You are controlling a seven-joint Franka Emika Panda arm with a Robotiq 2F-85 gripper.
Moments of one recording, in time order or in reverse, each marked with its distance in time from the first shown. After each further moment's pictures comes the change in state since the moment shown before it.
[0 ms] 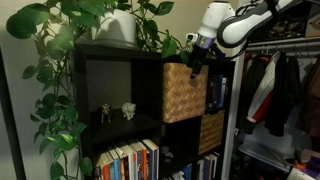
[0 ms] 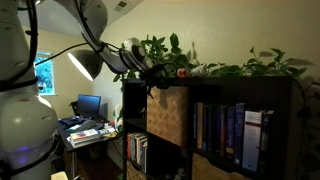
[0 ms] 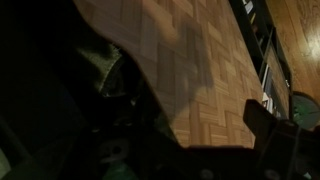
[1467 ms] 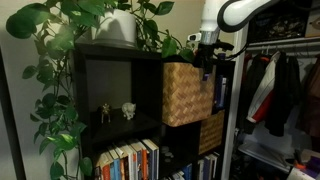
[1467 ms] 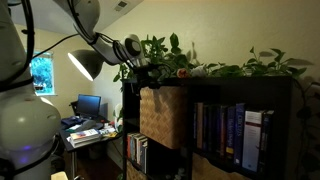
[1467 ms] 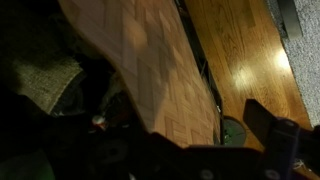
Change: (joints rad) arm 0.067 -0.061 0.001 0.027 0.208 -0.356 -0.214
